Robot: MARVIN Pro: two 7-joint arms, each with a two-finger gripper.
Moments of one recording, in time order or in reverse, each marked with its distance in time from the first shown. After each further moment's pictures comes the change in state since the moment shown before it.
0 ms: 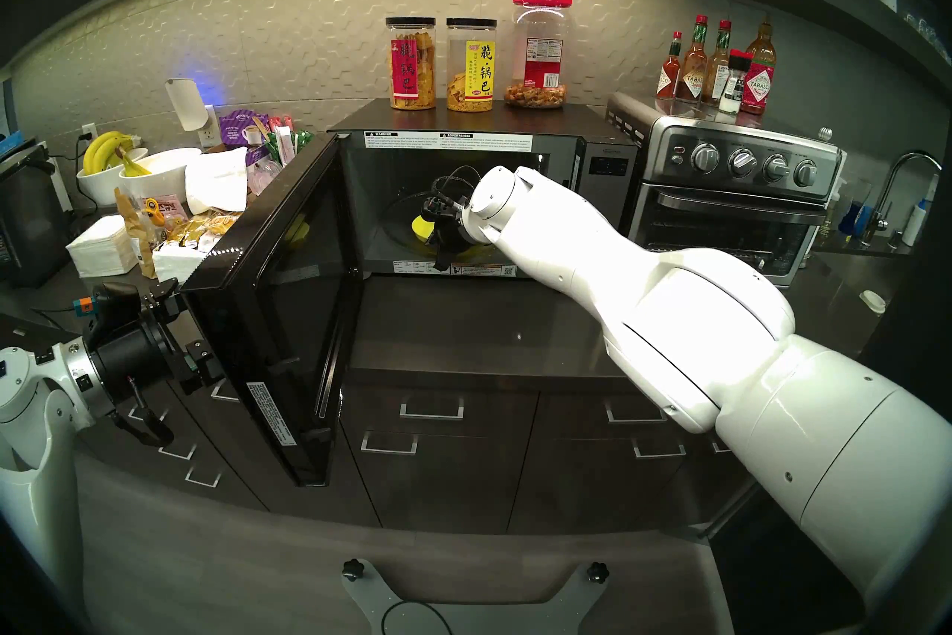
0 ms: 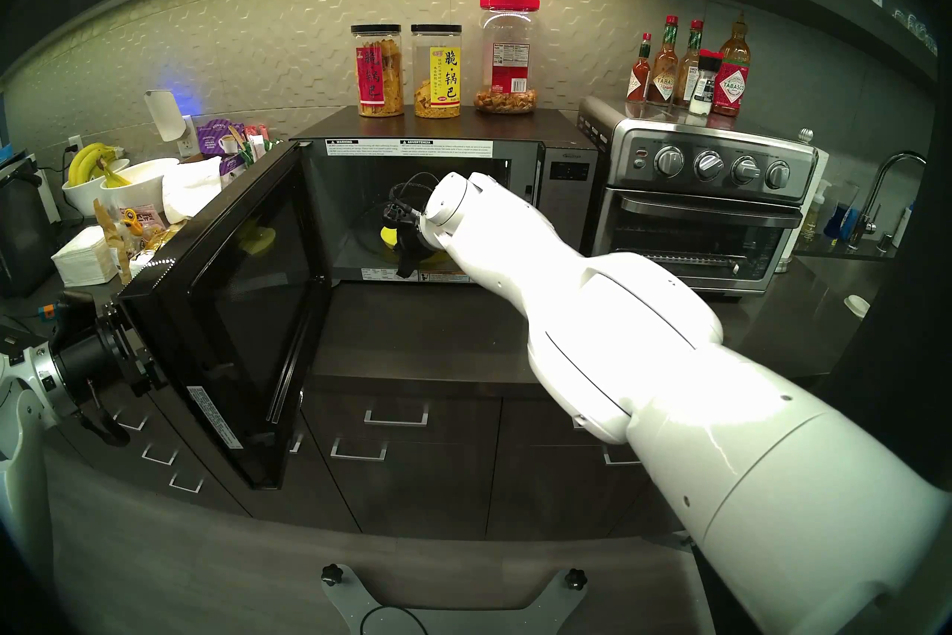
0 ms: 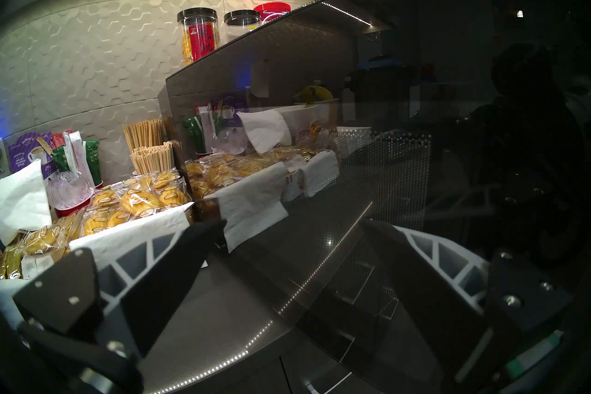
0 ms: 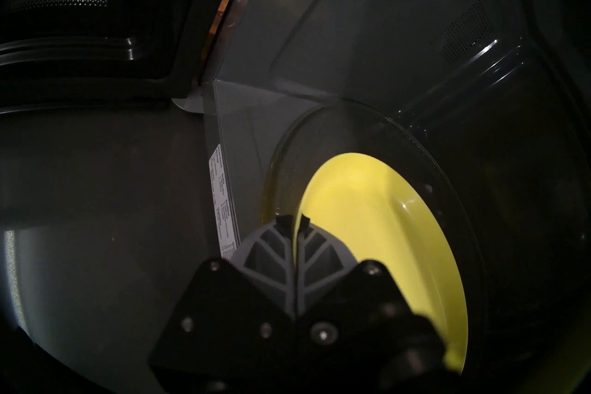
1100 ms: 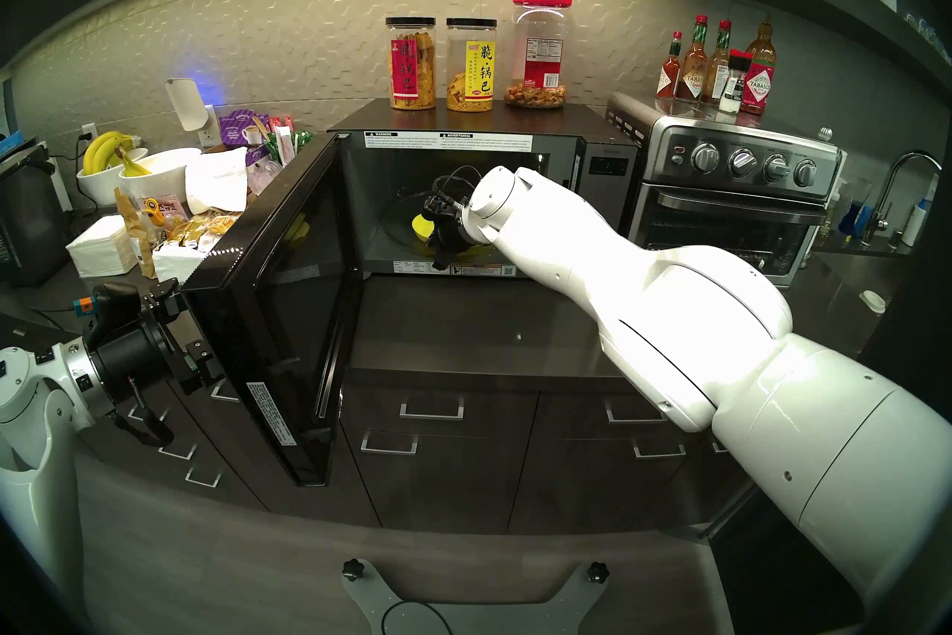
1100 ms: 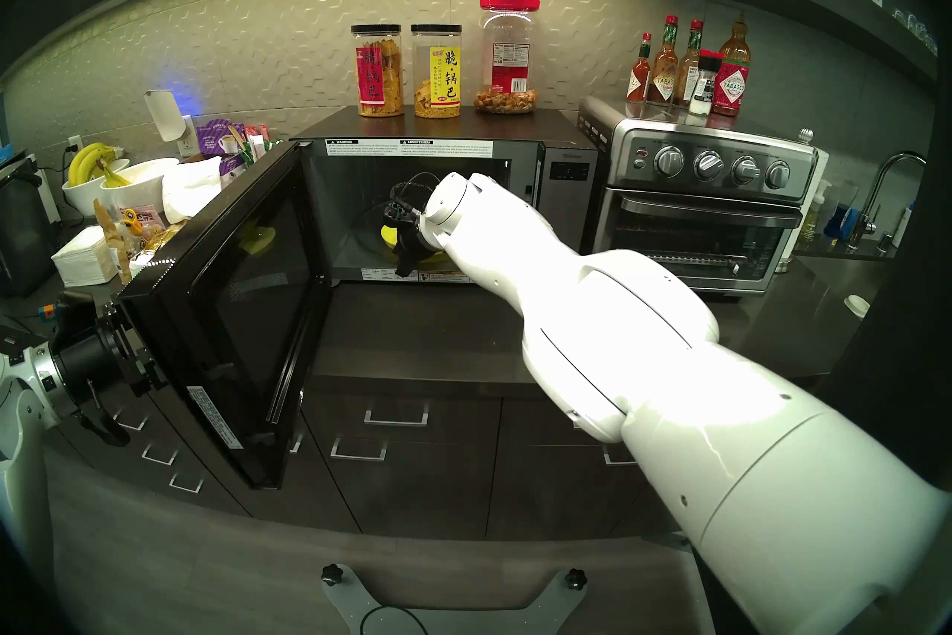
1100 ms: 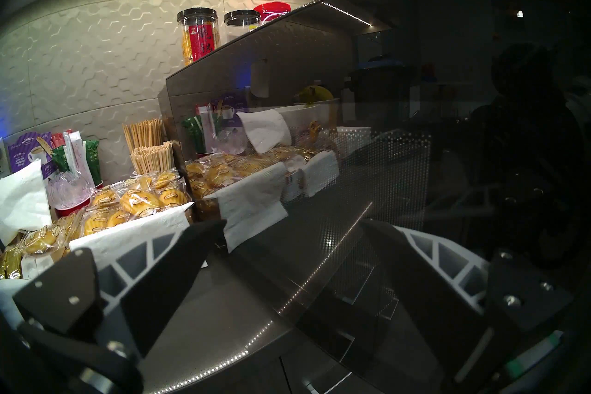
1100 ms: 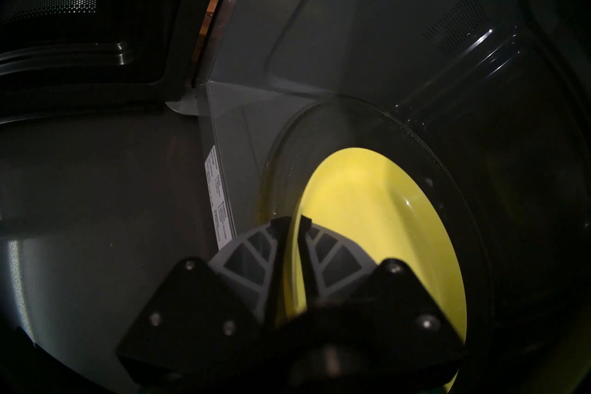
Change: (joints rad) left arm -0.002 -0.002 0.000 0.000 0.002 0.001 -0.002; right arm 0.005 -0.014 0.023 0.025 0.000 0.003 -0.007
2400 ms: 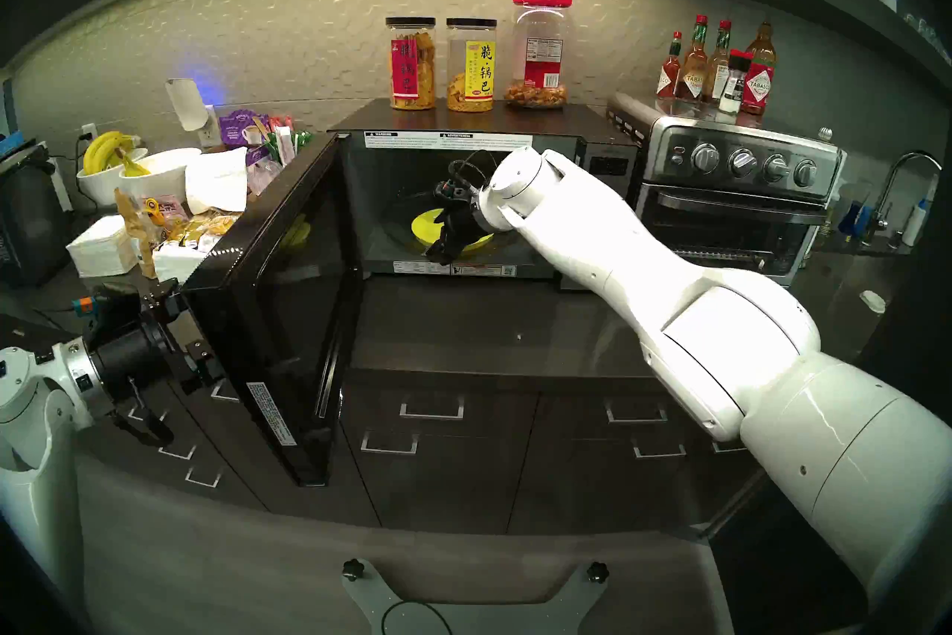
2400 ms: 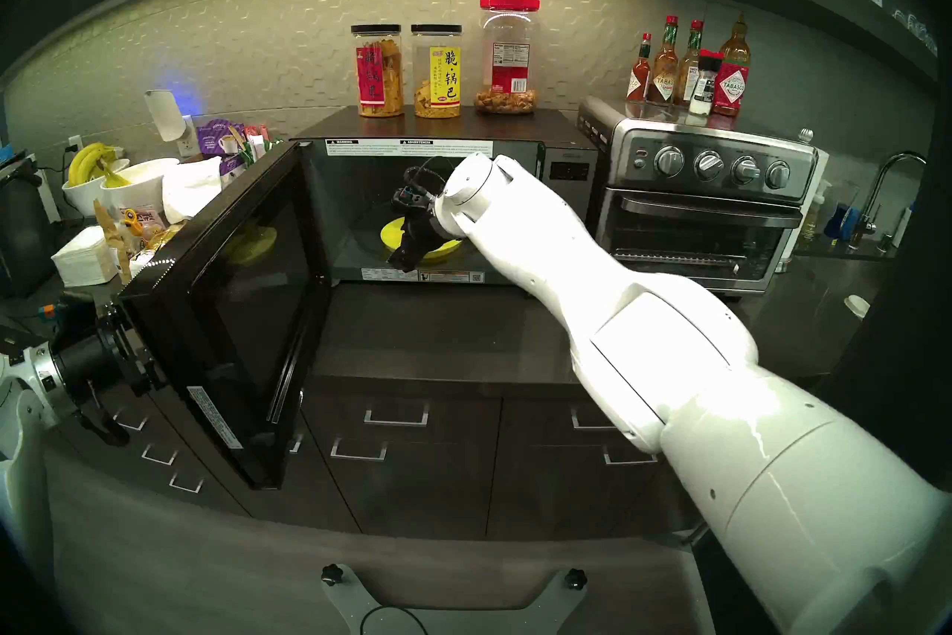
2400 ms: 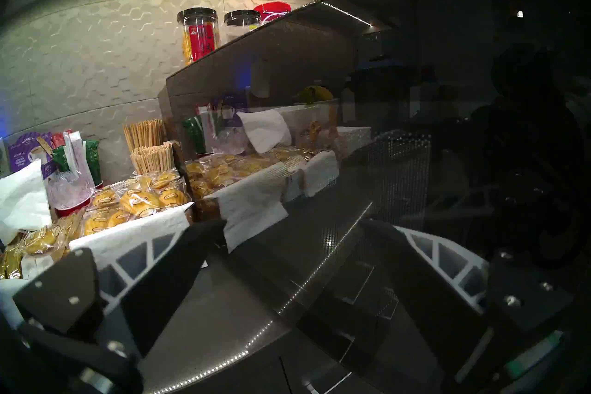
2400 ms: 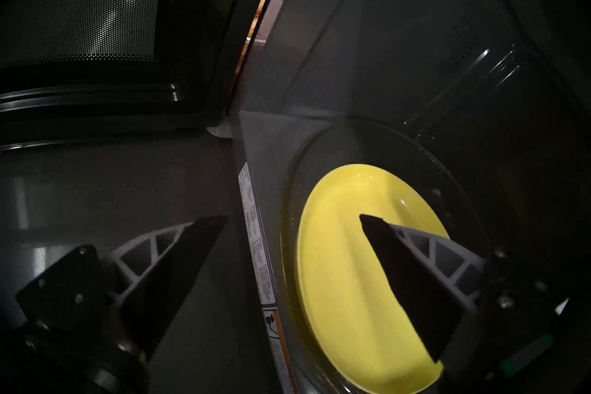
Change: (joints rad) left arm -0.002 -0.002 0.000 0.000 0.002 0.001 -0.002; right arm -0.082 0.173 0.062 -0.347 0.029 0.122 0.199
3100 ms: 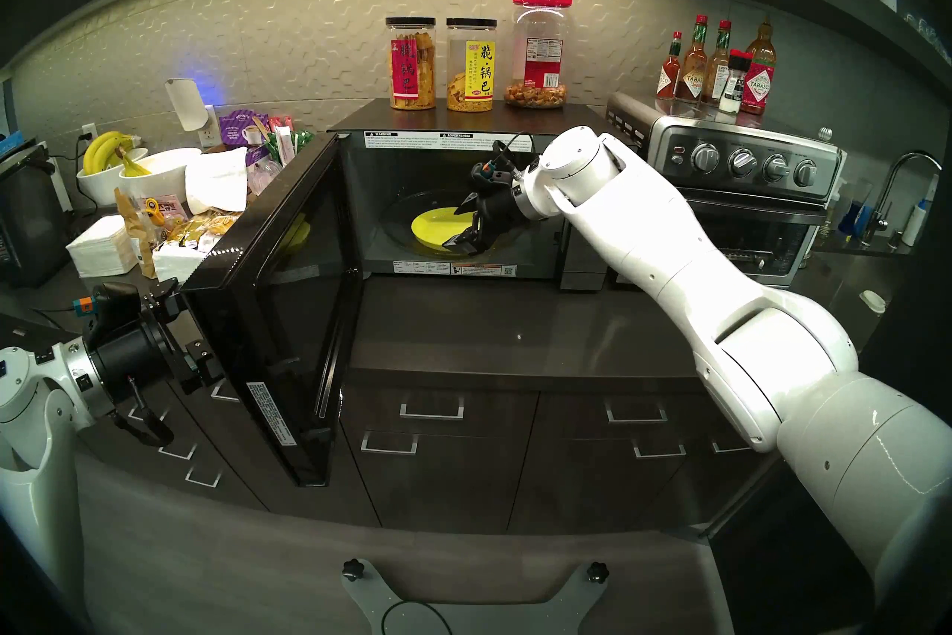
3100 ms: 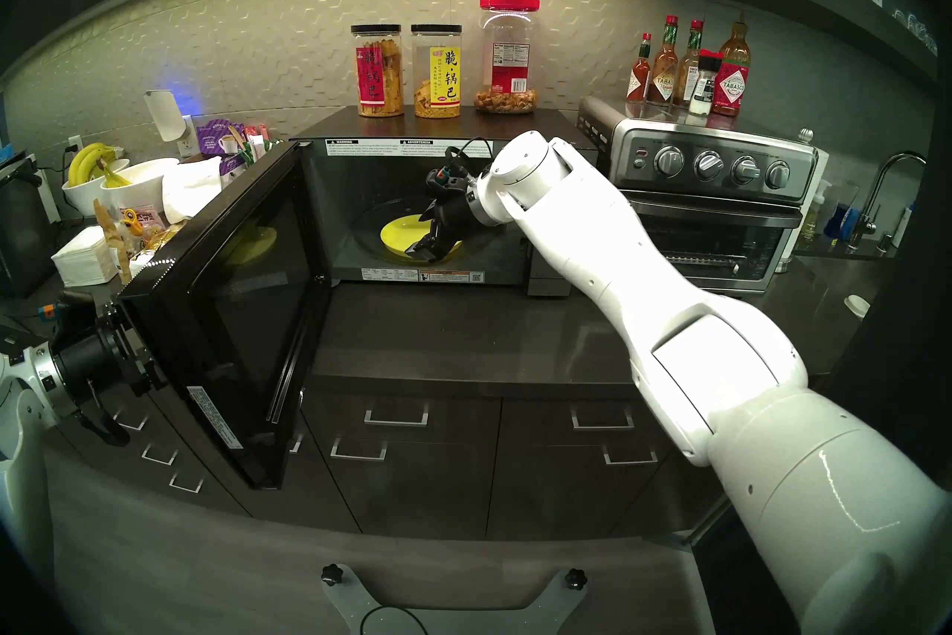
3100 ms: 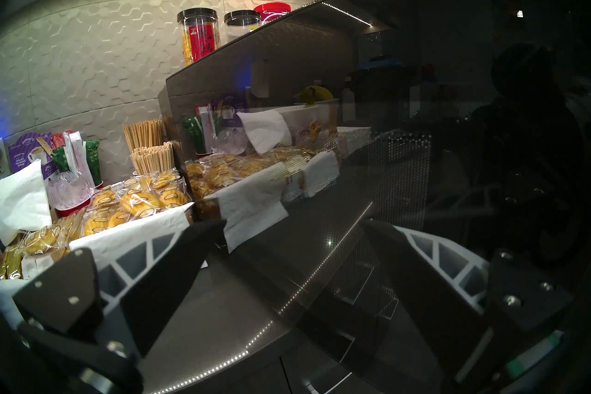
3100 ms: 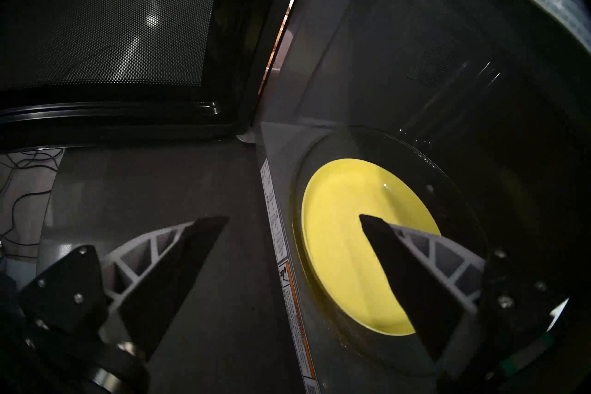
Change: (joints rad) left arm -0.002 -0.001 0.000 0.001 0.002 0.000 -0.002; right arm -0.077 0.191 0.086 -0.282 0.056 0.068 0.184
